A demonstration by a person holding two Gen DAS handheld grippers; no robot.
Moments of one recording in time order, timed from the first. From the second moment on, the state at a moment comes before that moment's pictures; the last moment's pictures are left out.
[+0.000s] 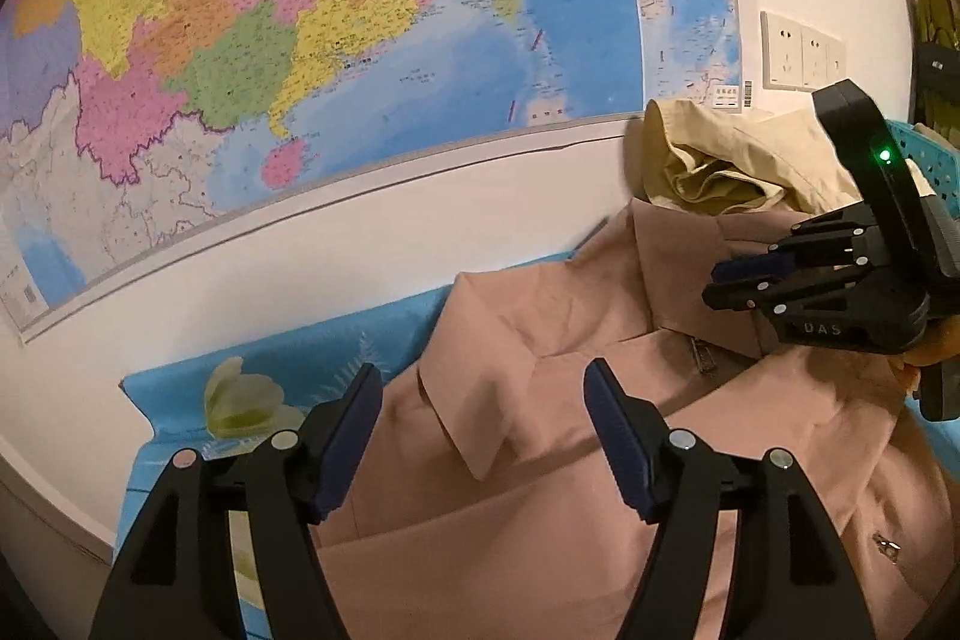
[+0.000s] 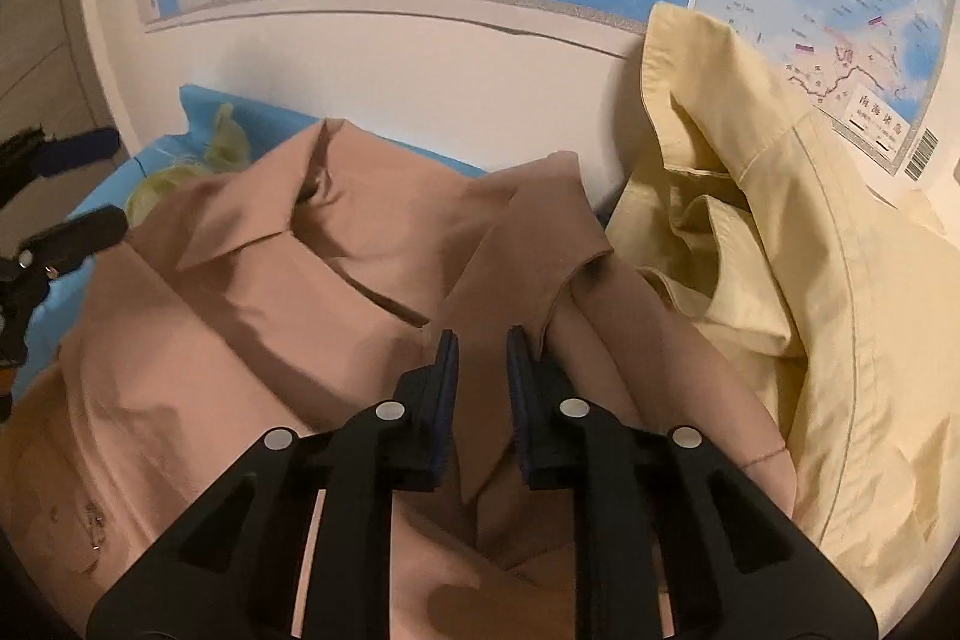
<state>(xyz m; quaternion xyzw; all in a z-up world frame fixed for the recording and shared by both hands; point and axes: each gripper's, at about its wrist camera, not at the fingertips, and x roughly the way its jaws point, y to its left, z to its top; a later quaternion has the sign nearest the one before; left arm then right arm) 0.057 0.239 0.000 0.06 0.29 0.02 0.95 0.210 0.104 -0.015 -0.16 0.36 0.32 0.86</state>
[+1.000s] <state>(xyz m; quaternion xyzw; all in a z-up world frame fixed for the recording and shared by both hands) -0.151 0.327 -0.078 -0.13 0.38 0.03 0.92 0.025 -0.123 -0.054 0.09 0.45 0.35 0.82</state>
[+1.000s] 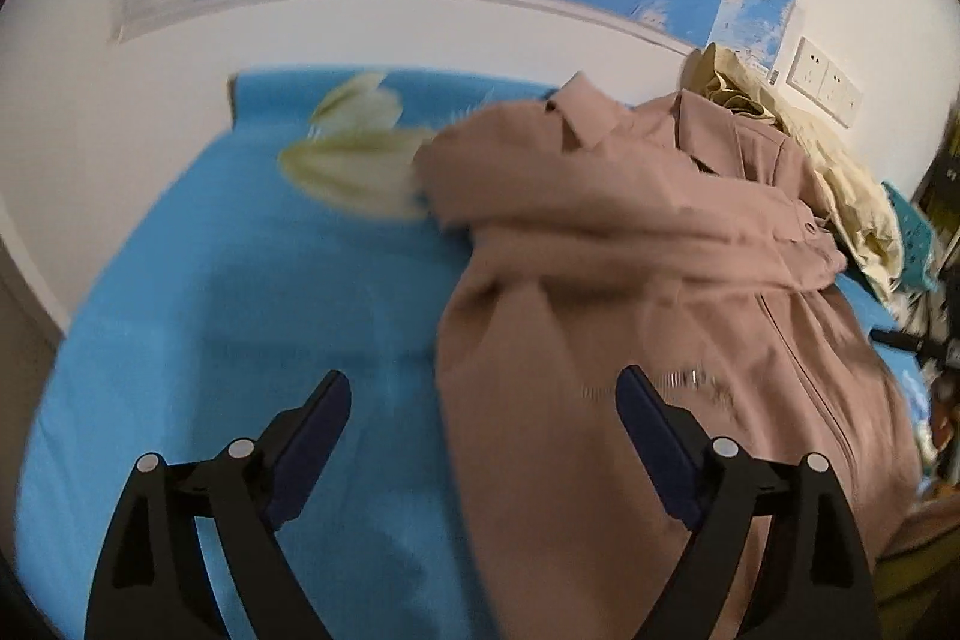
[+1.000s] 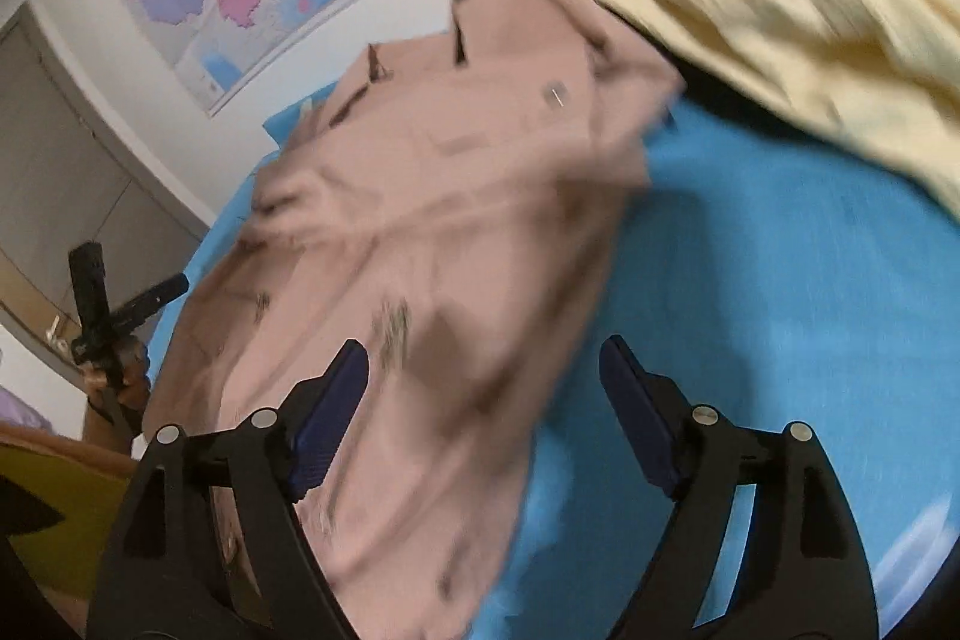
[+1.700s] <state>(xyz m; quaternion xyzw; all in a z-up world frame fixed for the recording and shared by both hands) -0.202 0.266 -0.108 -0.16 0.42 -0.11 0.89 -0.031 -0.121 -0.085 0.18 0.45 0.46 0.74</state>
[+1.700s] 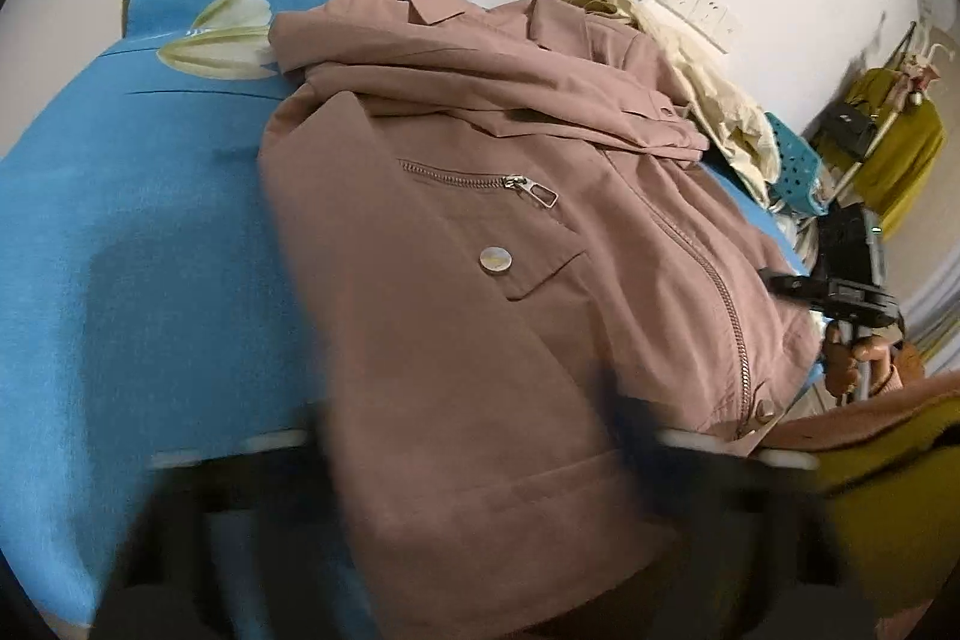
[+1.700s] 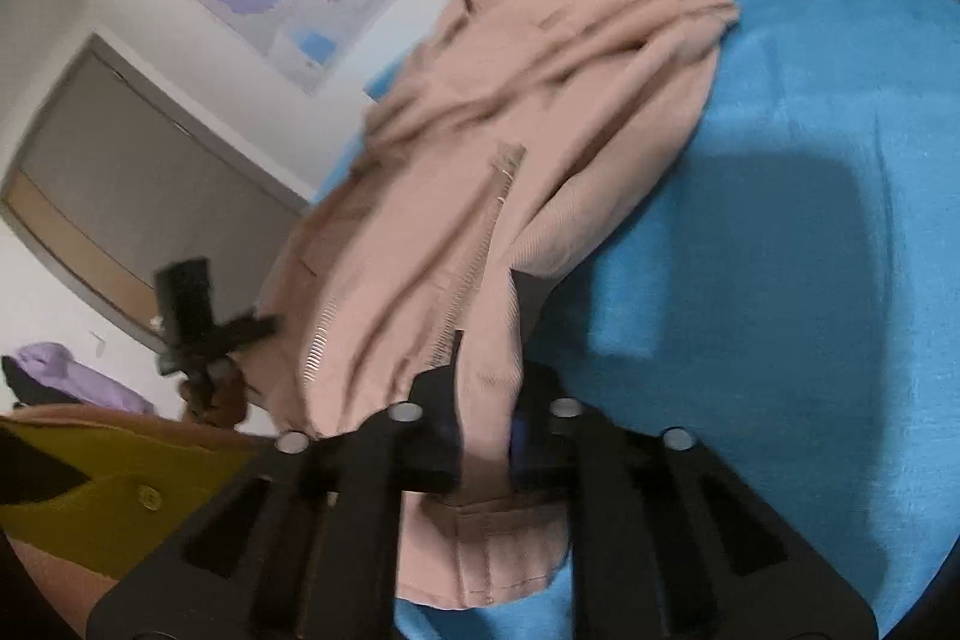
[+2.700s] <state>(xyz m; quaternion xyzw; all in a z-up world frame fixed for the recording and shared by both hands) -0.231 0.264 -0.103 -0.19 0.43 -0.11 0.87 -0.083 -0.140 -0.083 0.19 0.44 0.51 0.72</state>
